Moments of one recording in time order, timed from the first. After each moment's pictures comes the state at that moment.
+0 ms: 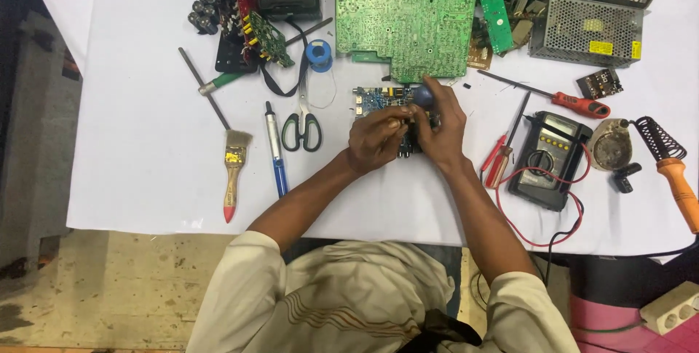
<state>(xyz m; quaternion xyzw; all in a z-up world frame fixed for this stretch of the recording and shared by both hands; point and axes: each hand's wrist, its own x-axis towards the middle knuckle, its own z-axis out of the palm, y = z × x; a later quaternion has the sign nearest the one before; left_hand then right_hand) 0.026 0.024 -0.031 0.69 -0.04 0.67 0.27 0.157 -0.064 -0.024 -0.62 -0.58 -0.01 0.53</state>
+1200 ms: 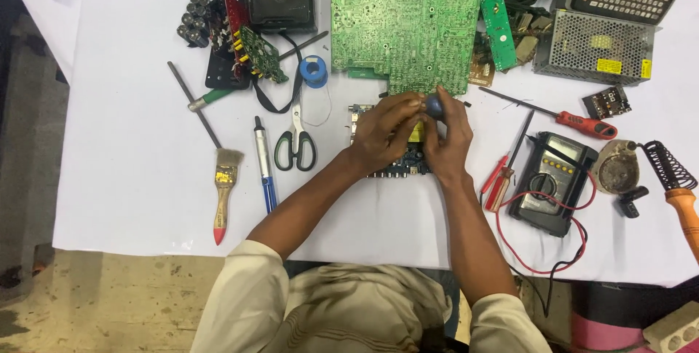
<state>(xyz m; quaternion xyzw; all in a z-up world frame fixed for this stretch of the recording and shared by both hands) 0.055 0.048 0.012 0.70 -0.04 0.62 0.36 0.181 -0.055 -0.054 -0.64 -0.55 -0.01 0.53</state>
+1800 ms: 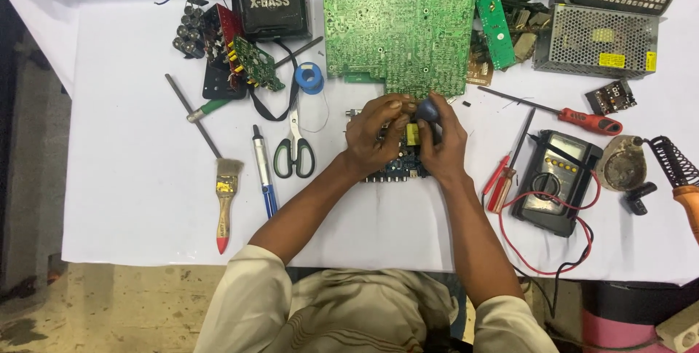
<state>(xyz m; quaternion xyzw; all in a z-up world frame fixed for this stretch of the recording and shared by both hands) 0.058 0.055 -0.016 0.68 -0.02 0.63 0.37 0.179 -0.058 -0.058 -0.64 -0.53 0.02 0.55</state>
